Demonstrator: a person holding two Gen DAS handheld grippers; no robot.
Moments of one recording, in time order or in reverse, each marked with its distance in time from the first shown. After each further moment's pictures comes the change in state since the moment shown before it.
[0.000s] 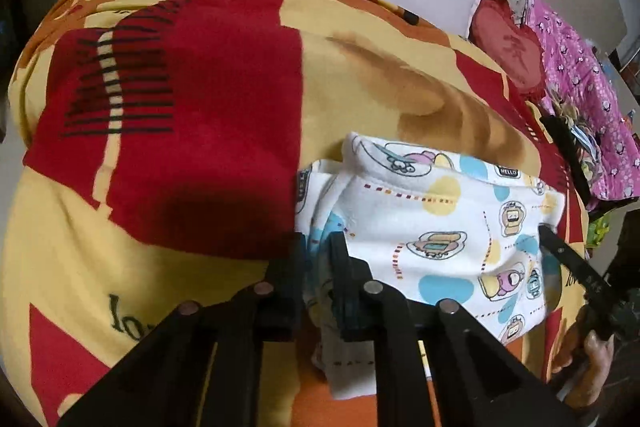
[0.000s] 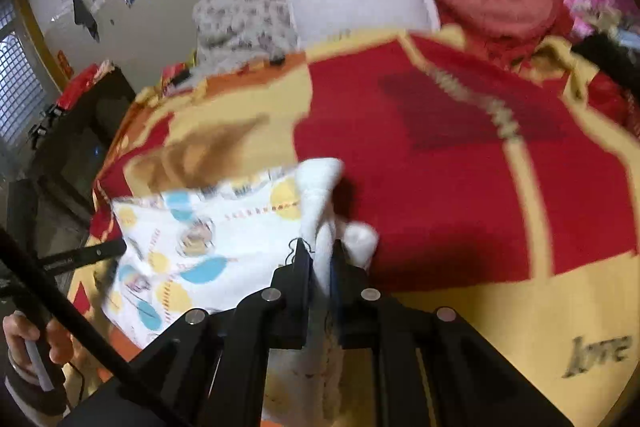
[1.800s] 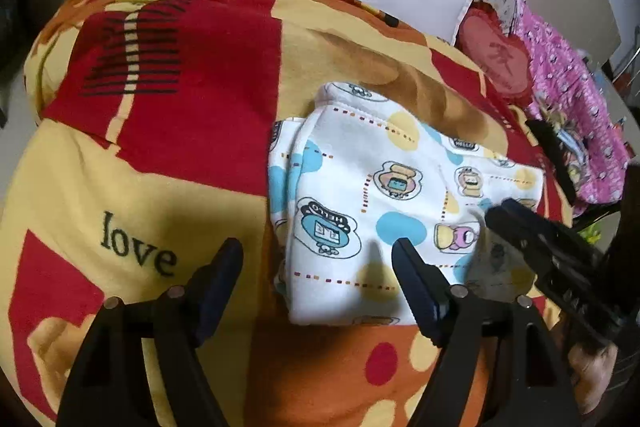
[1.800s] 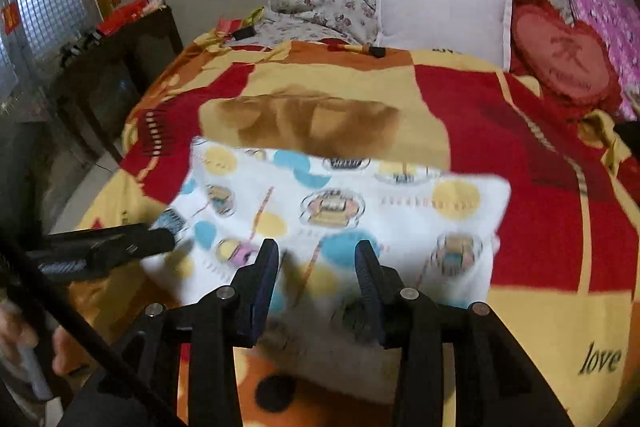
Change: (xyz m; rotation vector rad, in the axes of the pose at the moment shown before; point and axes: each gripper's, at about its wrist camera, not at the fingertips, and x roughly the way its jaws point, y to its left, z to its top) left arm -0.021 -0.020 -0.036 -0.026 -0.038 -0.019; right arm 0.001 0.097 -0.007 -0.287 0.030 -0.009
